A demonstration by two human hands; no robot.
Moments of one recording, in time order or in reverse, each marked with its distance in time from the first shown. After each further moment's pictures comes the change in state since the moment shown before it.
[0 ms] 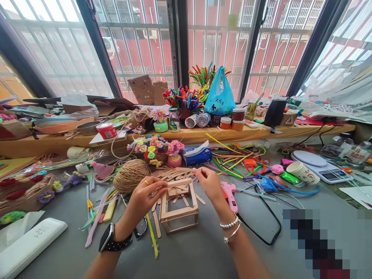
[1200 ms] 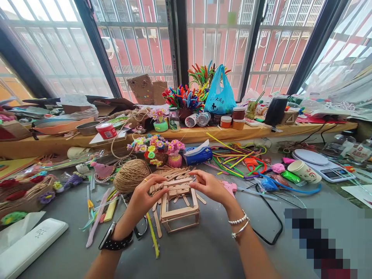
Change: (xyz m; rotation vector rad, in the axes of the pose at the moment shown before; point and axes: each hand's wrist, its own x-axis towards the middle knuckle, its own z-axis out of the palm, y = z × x) left_hand 0.005 0.003 -0.001 -0.211 -0.031 -0.192; right_hand -0.002 0.000 -0.016 0.045 -0.461 -0.080
